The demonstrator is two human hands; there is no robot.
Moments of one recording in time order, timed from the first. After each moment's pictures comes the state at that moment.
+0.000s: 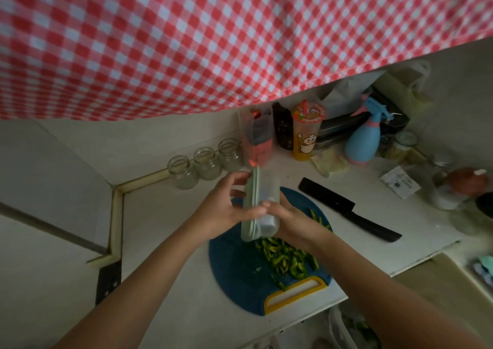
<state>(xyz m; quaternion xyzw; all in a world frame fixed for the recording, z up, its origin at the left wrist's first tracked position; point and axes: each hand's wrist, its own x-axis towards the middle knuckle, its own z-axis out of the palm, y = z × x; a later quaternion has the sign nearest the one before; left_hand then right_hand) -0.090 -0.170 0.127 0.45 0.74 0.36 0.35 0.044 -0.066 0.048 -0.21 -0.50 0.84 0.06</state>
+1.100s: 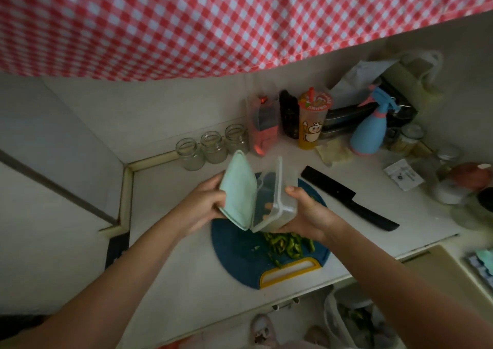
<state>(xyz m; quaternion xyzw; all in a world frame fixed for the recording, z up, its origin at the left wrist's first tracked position) -0.086 -0.209 0.123 0.25 0.66 0.49 0.51 0.081 -0.058 0.036 -0.22 -0.39 0.89 0.00</state>
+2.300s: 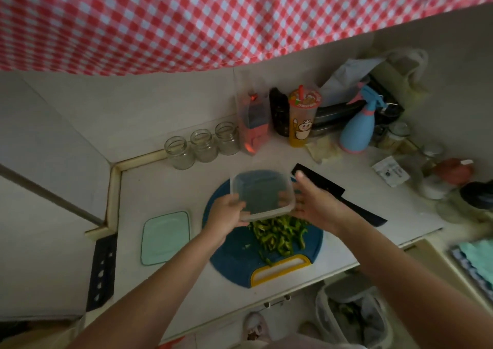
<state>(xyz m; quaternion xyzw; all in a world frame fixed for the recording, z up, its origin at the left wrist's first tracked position) -0.047 -0.172 0.049 0.13 0.75 0.48 0.42 0.104 -0.038 0.053 -0.32 -0.47 0.82 0.06</state>
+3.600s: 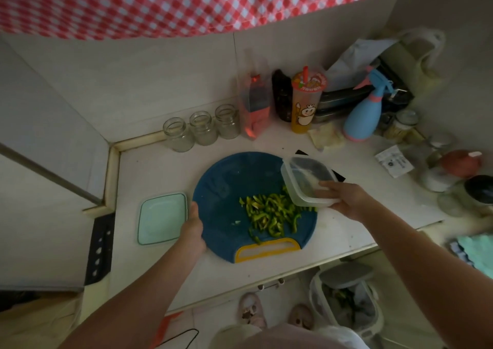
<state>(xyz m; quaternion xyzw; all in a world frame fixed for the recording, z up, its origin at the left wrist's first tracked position) -0.060 -0.224 -0.009 -0.19 0.64 0.63 0.40 0.148 0.029 -0.014 -0.54 -0.41 0.73 0.11</state>
